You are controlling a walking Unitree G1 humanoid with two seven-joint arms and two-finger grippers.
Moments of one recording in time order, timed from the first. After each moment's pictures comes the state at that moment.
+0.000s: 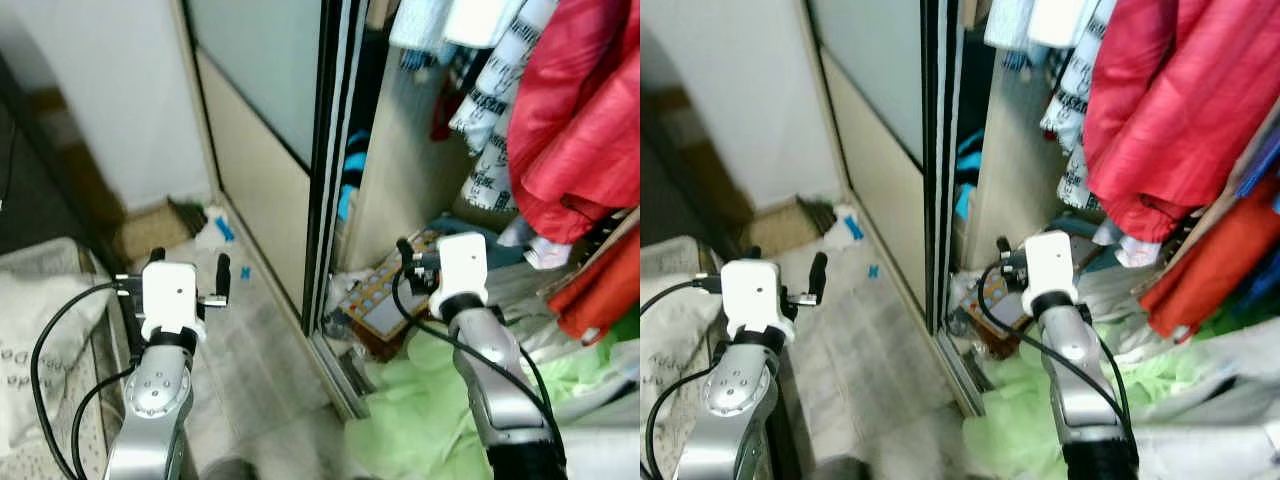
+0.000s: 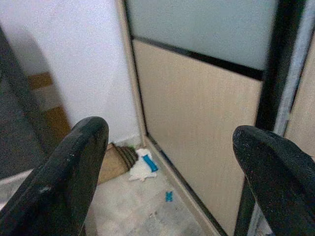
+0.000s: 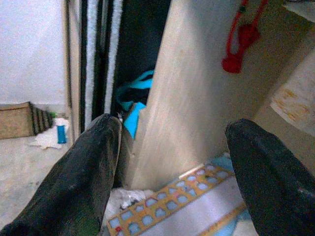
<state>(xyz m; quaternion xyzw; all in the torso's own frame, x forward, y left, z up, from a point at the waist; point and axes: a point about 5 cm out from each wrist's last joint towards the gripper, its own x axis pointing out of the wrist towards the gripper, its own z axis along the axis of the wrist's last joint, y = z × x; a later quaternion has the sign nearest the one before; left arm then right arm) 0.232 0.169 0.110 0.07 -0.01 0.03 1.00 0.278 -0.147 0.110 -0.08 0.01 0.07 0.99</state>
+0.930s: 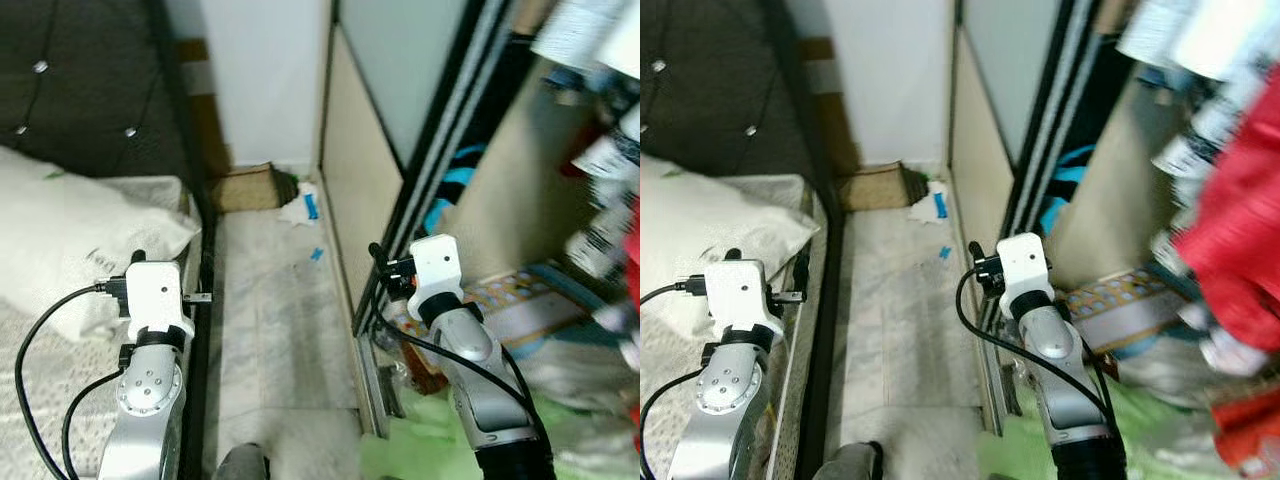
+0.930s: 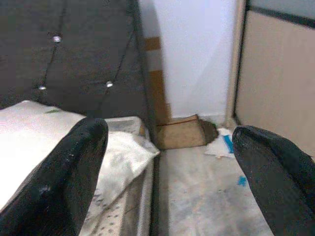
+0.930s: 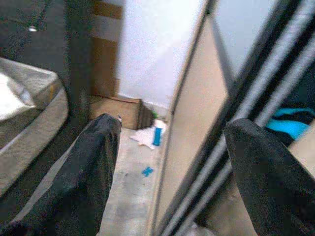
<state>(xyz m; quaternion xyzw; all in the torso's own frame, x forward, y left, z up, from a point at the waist) 0.230 0.179 0.107 0.09 0.00 0.08 0.99 0.273 -0.126 0.106 -0.08 0.02 0.14 0.99</state>
